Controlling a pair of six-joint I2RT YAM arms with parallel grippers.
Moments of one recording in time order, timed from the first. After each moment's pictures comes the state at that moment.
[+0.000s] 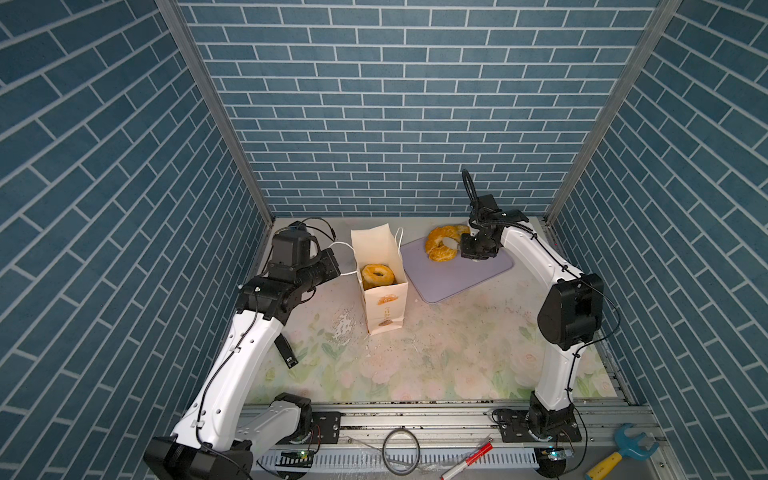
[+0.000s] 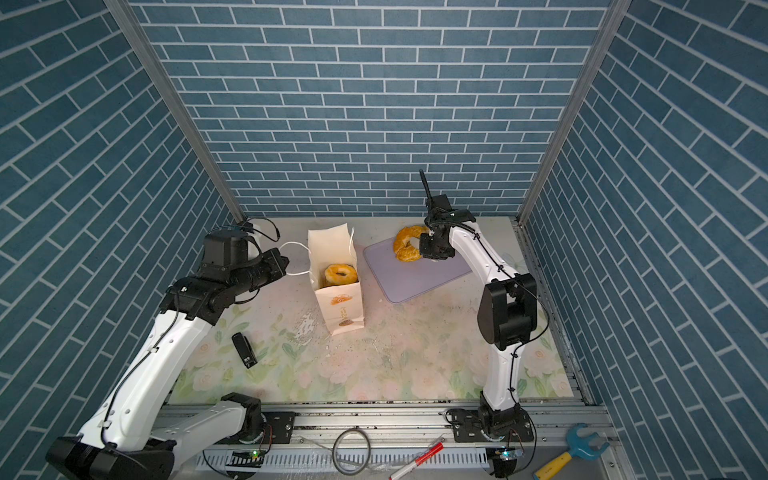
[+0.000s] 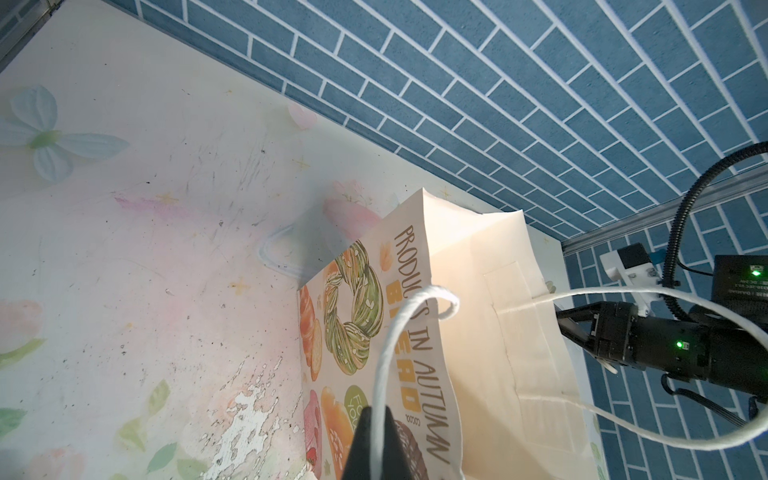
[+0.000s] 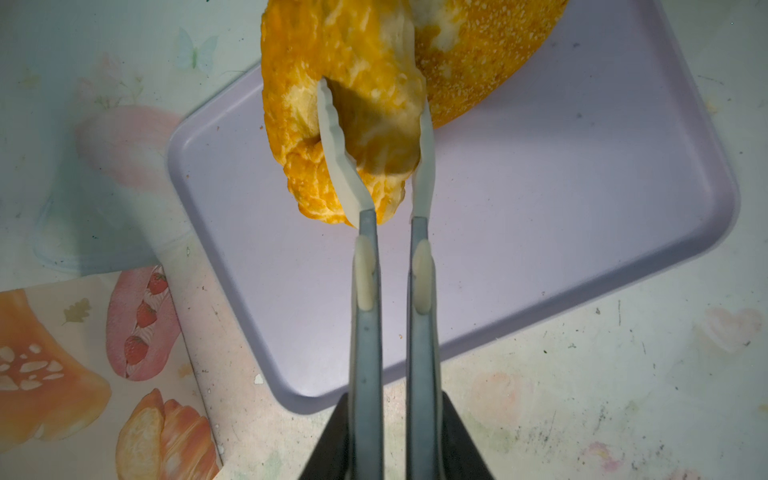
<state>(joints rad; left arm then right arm) -0.24 1.08 1.22 -0.76 0.09 -0.61 0.38 1.95 1.83 -1.03 -0.06 0.32</state>
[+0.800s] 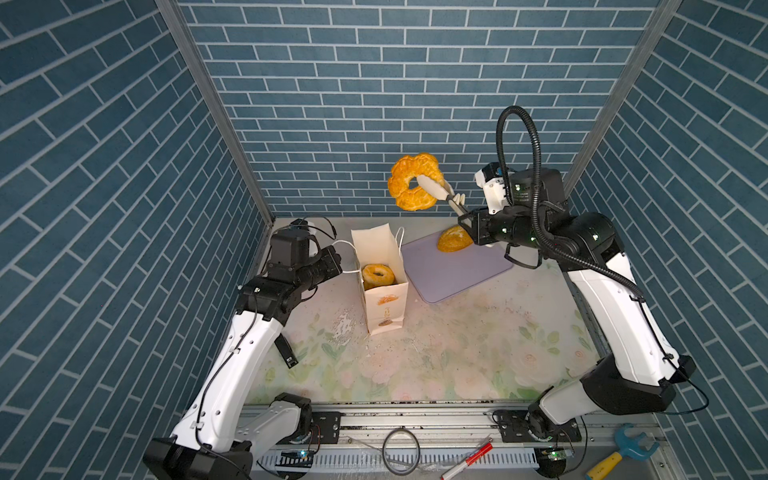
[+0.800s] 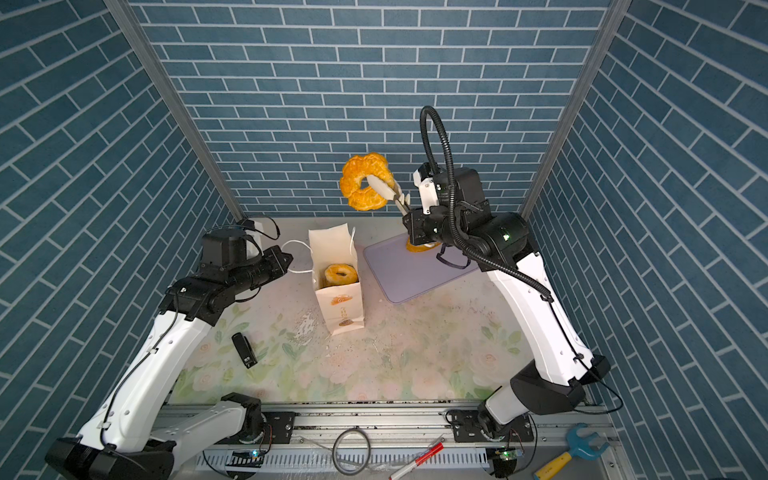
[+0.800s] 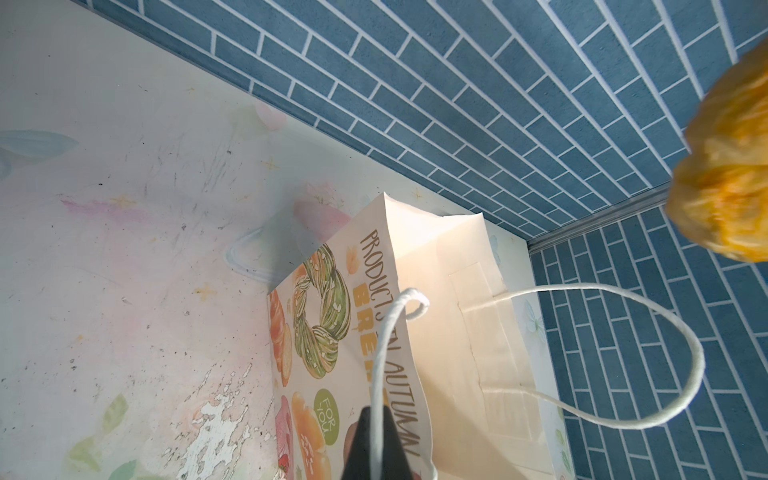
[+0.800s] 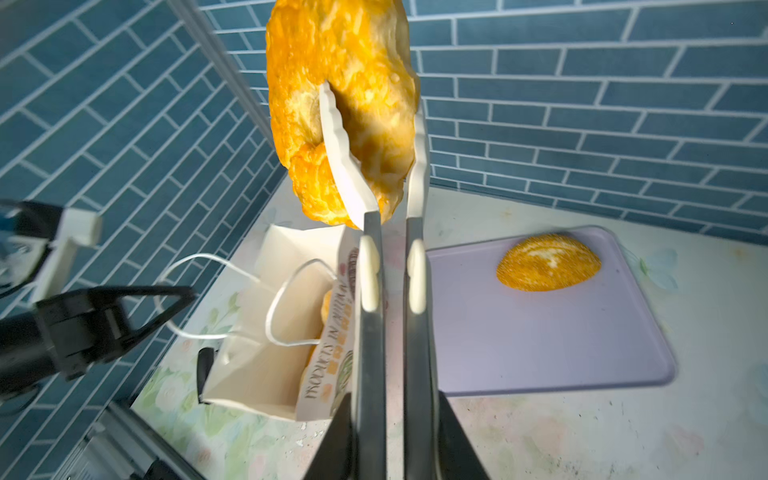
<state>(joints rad) -0.24 1.07 1.22 -0.71 0.16 -0.64 0.72 1.53 2.18 -1.17 0.02 0.26</state>
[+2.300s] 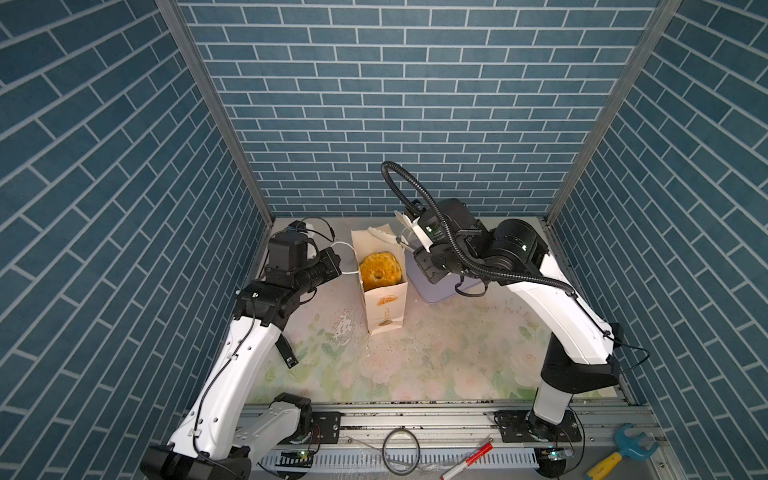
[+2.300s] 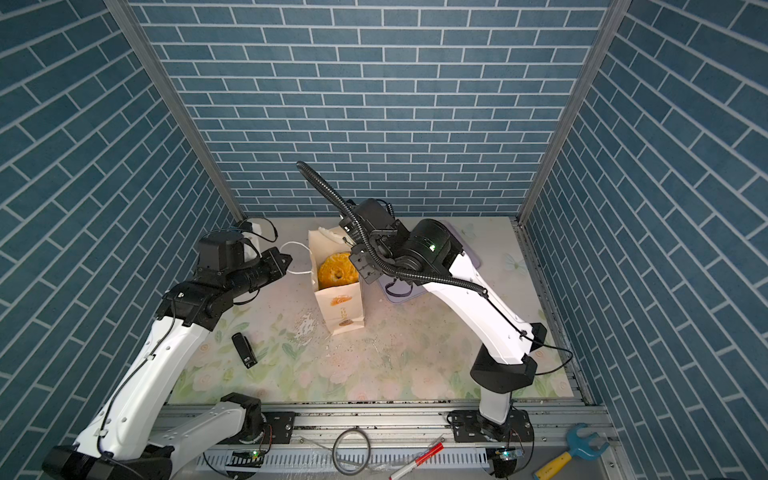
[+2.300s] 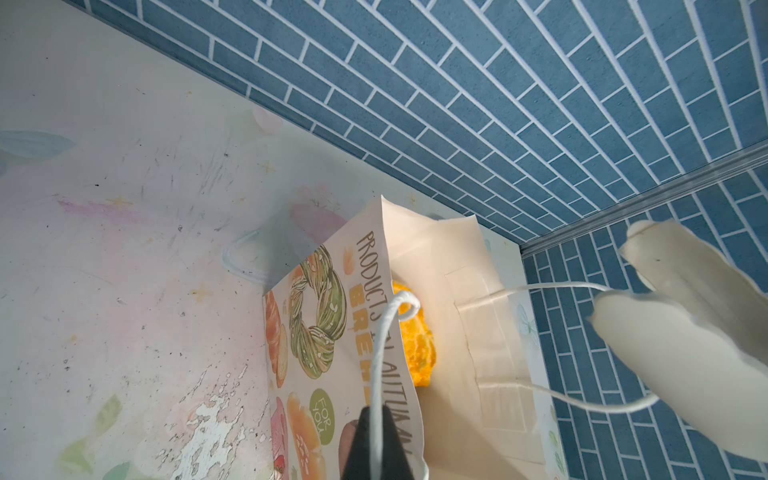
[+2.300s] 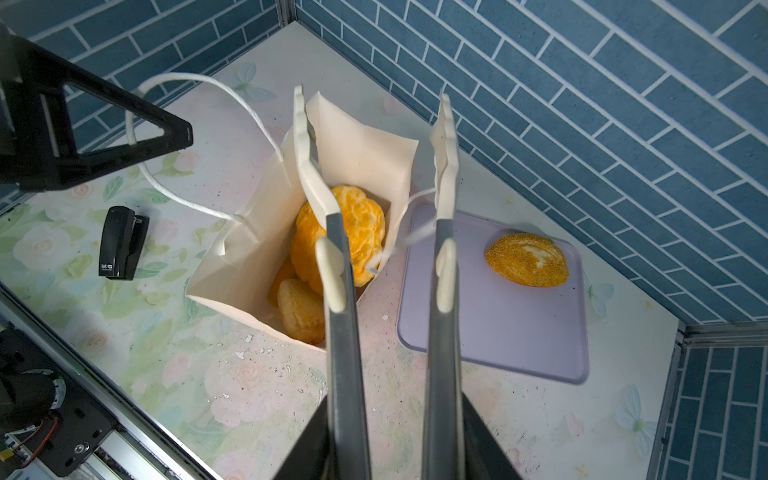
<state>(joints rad) -0.24 1.04 1.20 -0.69 0.17 -0.65 1.11 1.80 2.48 -1.47 0.40 0.13</state>
